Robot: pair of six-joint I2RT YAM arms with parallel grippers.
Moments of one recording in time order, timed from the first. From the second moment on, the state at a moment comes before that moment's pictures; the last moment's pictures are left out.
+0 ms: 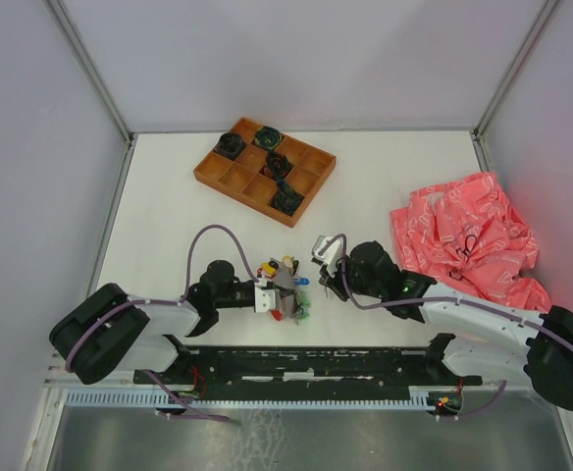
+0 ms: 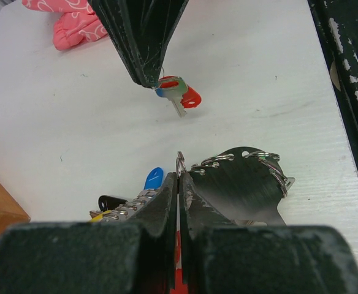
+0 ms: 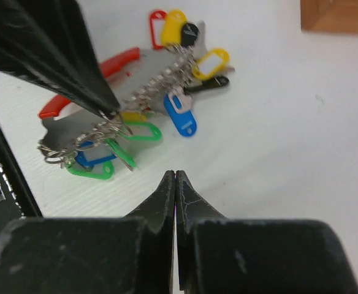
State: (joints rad) left arm -0.73 1.31 0.17 0.87 0.70 0.61; right arm 0.89 1.08 0.52 0.04 -0.18 -0.20
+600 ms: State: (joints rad) left arm -0.73 1.29 0.14 0.92 0.66 0.61; right arm 0.89 1.46 0.55 0.23 0.28 0.10
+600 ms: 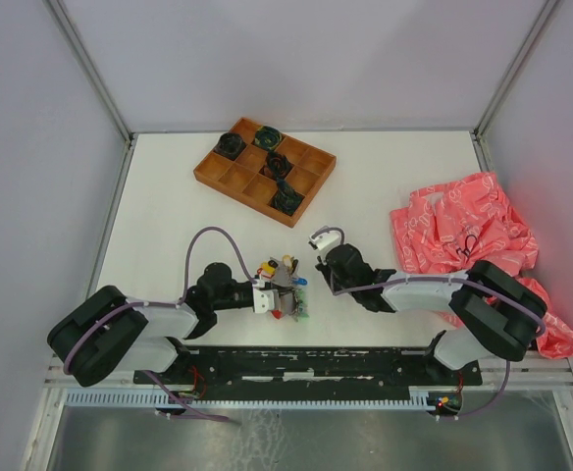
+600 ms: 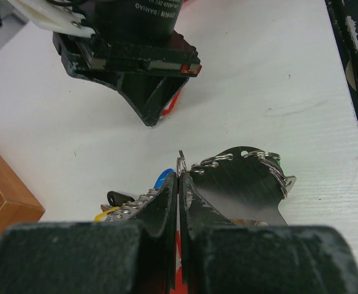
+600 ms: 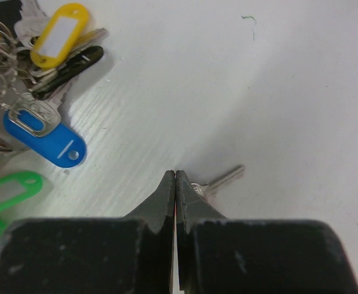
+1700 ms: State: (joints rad) left arm -0.73 1.28 0.14 0.93 0.64 0.61; right arm 0.93 1.88 1.28 -0.82 0.30 0.13
